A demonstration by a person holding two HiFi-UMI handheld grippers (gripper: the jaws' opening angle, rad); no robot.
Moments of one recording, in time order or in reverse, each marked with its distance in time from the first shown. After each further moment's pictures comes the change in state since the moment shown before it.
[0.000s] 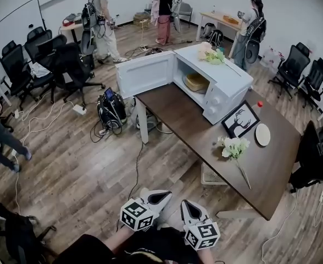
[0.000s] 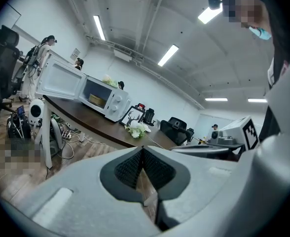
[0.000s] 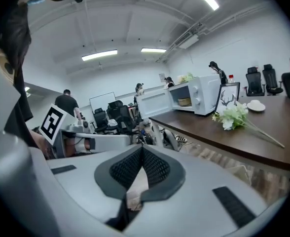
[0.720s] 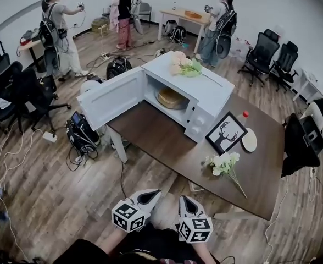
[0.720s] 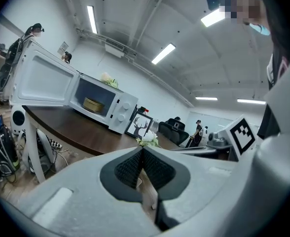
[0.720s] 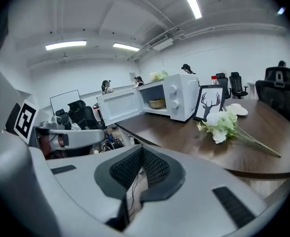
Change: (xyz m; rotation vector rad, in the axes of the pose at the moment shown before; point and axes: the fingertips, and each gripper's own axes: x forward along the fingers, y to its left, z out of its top) left arm 0.077 0.136 0.086 0.045 0.030 -0.140; right arm 0.133 -0.095 0.061 0.111 0.012 -0.379
